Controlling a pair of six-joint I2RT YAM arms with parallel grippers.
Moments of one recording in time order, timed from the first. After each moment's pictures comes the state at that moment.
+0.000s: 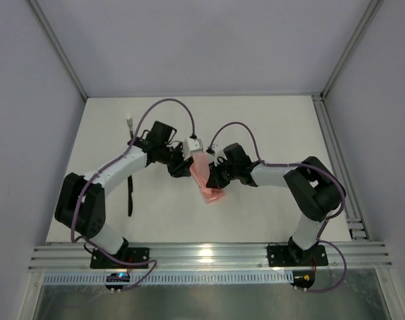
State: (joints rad) left arm -0.45 1.57 1.14 -0.55 0.64 0.62; right arm 0.63 1.75 0.84 0.13 -0.46 0.16
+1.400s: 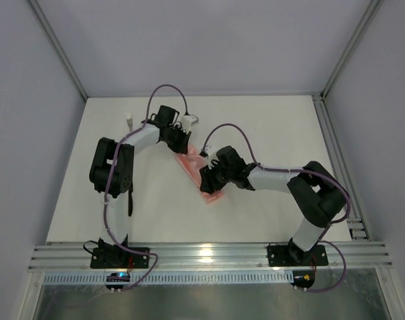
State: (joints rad) left arm -0.35 2.08 1.50 -0.45 0.47 0.30; right arm 0.72 1.71 0.85 0.10 -0.33 0.13
